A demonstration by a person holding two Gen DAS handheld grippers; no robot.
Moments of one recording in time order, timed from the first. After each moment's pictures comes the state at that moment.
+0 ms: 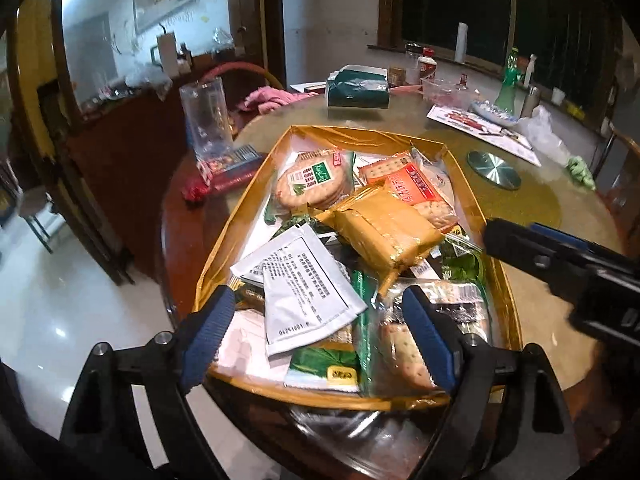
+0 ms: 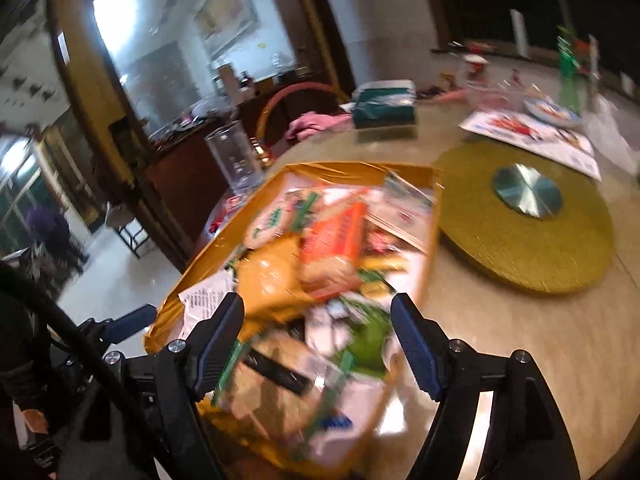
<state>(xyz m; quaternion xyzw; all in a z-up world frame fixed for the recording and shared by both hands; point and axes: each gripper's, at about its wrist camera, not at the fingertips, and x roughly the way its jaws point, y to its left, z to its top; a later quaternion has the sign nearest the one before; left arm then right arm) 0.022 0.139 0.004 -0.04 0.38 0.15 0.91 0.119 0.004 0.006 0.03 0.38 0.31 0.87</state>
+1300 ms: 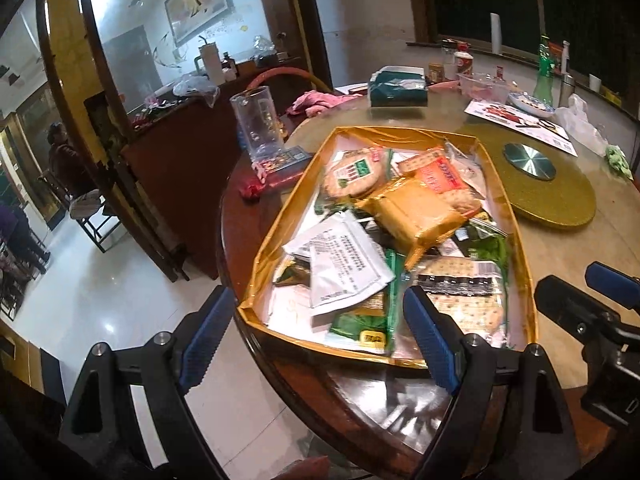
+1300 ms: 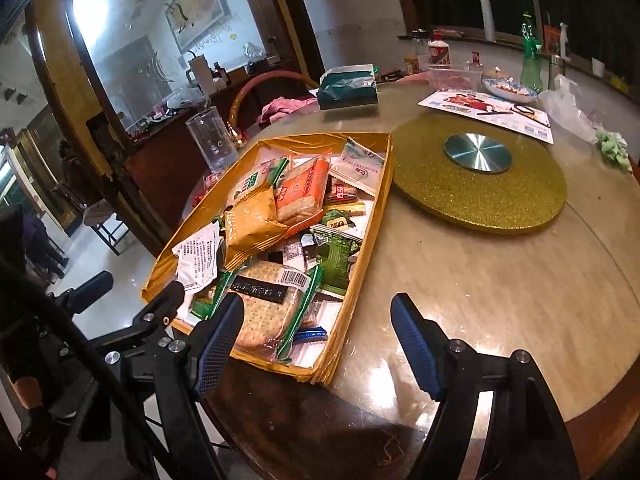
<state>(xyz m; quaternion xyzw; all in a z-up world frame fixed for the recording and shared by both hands) -0.001 0.123 0.014 -0.01 0.38 0.25 0.89 0.075 -0.011 0.007 0.02 0.40 0.26 0.88</state>
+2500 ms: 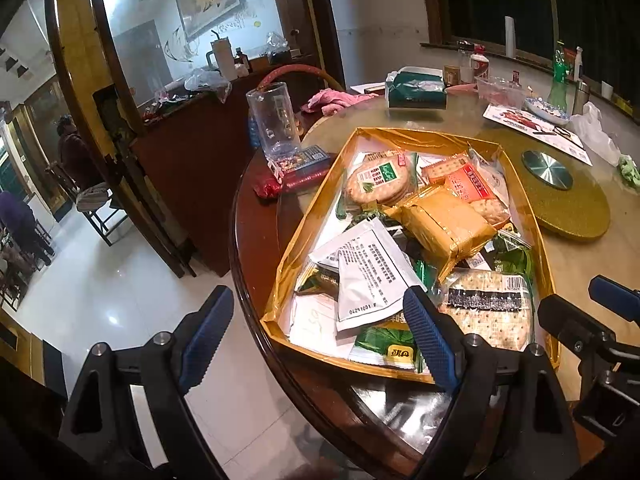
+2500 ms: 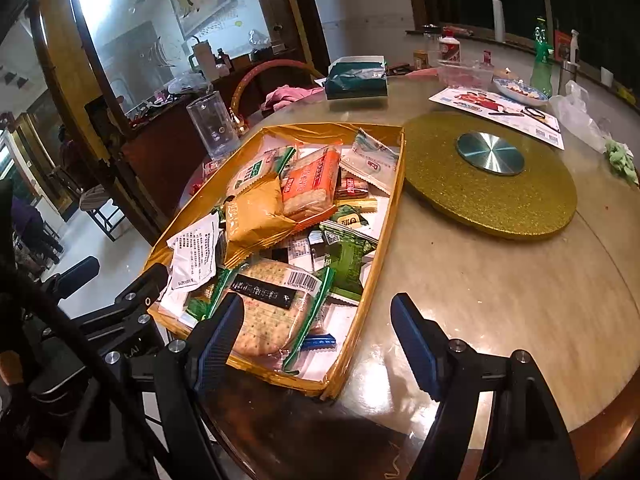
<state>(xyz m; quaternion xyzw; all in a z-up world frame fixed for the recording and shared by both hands) 0.002 0.141 0.014 -0.01 0.38 0.26 0.89 0.082 0.012 0.001 -0.01 0.41 0.26 0.88</state>
